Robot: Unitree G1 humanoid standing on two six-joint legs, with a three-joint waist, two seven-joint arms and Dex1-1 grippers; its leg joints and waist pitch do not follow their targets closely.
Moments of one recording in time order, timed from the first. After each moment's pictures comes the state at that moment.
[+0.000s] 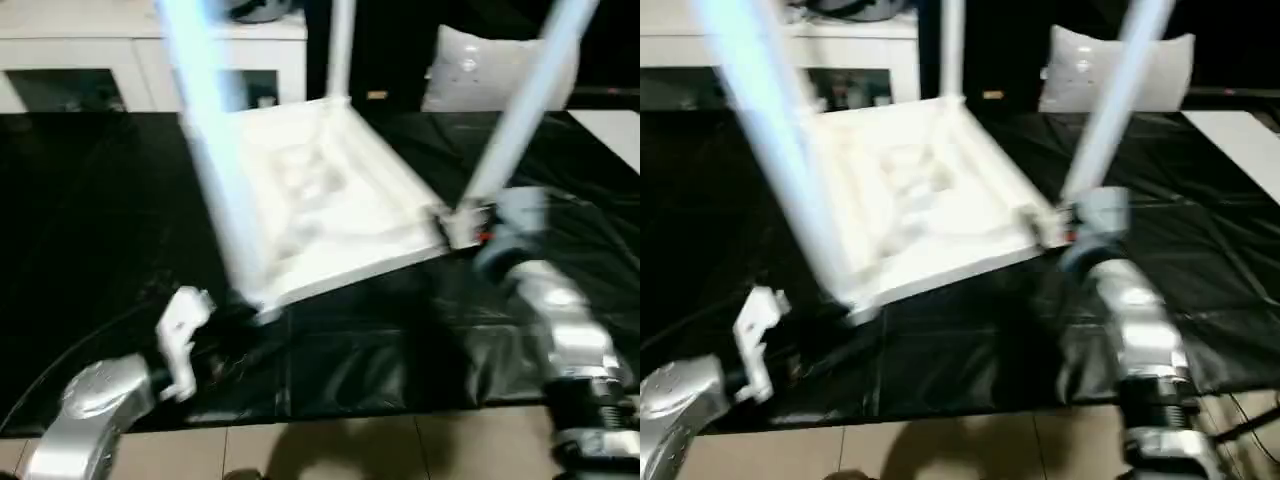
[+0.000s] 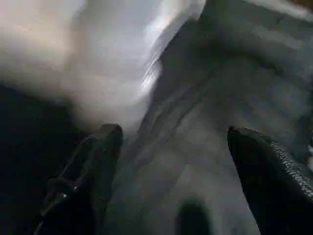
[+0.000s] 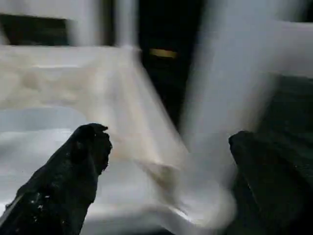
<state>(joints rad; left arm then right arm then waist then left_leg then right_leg) 0.08 0.48 0.04 0.07 -0.33 0.17 -0.99 -0.40 -0.35 -0.20 0.38 0.19 0.14 0.28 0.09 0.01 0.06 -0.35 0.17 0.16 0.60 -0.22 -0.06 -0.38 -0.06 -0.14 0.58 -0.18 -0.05</state>
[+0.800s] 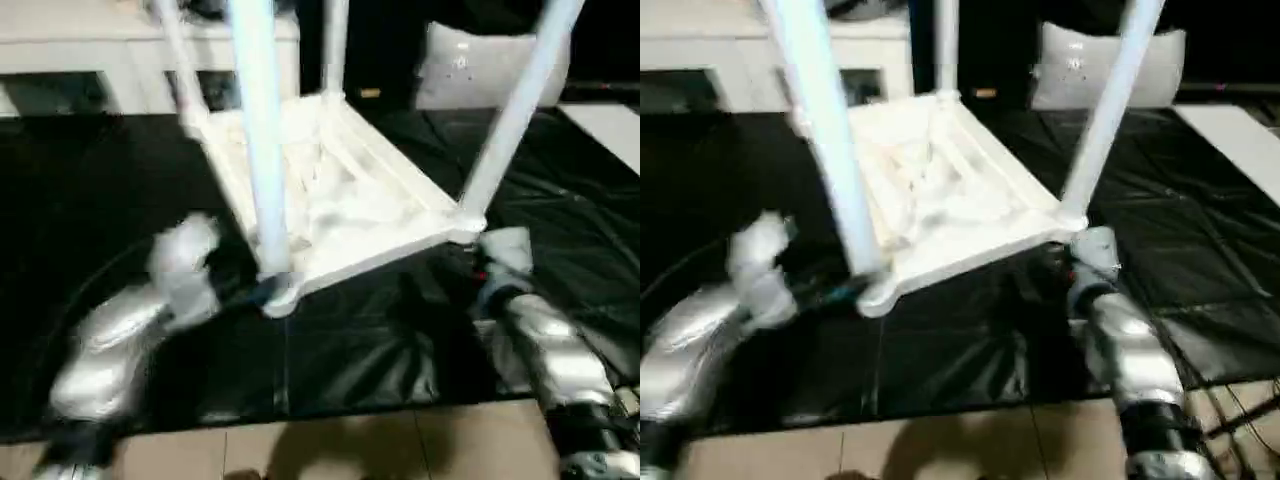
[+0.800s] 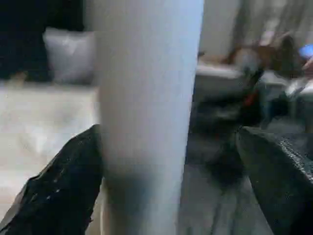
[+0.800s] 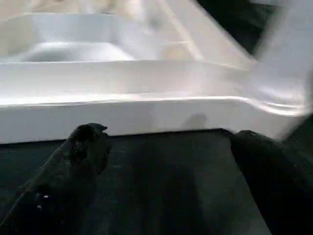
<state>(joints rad) -0.32 0.34 -0.01 0.10 -0.40 0.12 -0.97 -0.33 -0.29 -0.04 0.42 0.12 0.19 0.36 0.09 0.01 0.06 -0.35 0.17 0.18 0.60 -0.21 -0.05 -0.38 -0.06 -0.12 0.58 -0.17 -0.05</state>
